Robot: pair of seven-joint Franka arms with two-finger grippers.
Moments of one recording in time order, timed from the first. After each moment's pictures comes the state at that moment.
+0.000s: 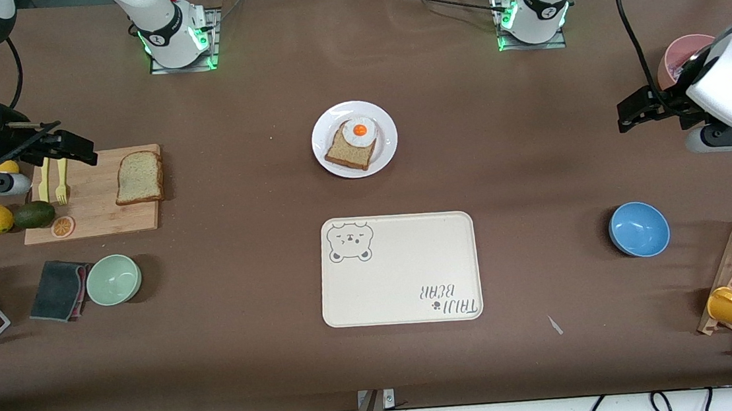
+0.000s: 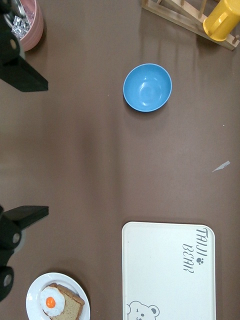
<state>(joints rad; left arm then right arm) 0.14 0.27 -0.32 -1.21 0.07 1.35 -0.15 0.02 0.05 0.05 -1.63 0.01 1.57 0.14</state>
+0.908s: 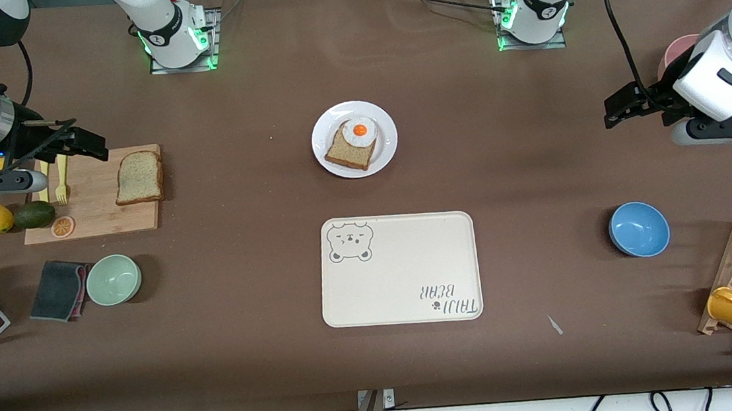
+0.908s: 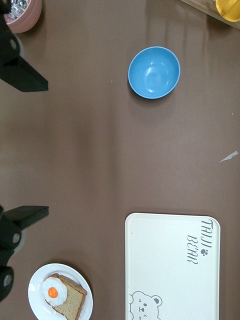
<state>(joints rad) 0.04 0.12 -0.17 -1.45 -0.03 1.48 -0.13 0.02 0.04 0.07 -1.67 0.02 1.57 0.13</state>
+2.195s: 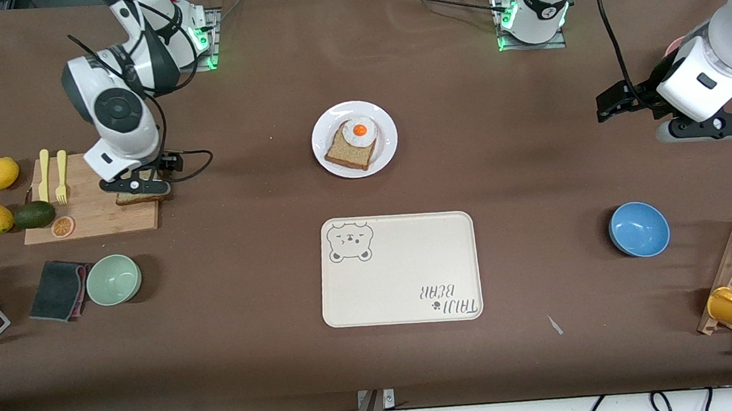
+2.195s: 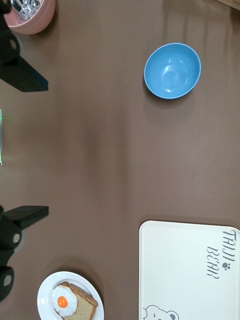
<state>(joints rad) 0.03 0.11 -0.16 -1.51 -0.03 1.47 -0.13 0.02 0.08 0.20 -2.36 -0.48 2.17 0.58</state>
